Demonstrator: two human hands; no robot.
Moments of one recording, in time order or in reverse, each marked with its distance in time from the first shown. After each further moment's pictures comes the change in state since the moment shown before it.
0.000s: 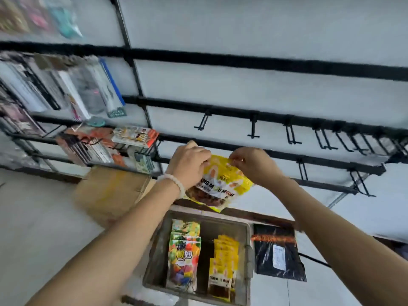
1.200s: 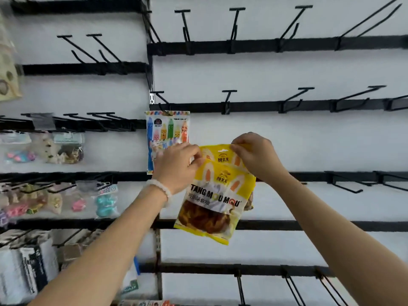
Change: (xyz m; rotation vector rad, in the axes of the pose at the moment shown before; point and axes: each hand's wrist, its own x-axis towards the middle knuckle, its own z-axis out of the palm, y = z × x) left_hand 0.212 -0.152 -0.320 0.021 0.405 0.147; right_hand 0.199 -0.275 -0.215 0.007 0.802 -0.240
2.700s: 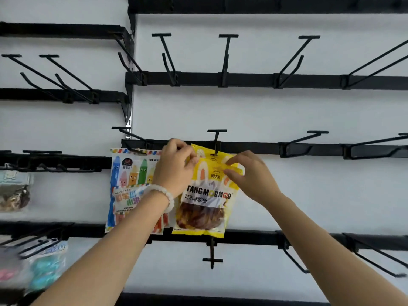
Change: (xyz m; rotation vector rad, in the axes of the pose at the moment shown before) left_hand 0.144 -0.022 0.059 -0.127 0.272 -0.113; right_hand 0.121 0.088 0.015 -0.159 0.023 -0.119
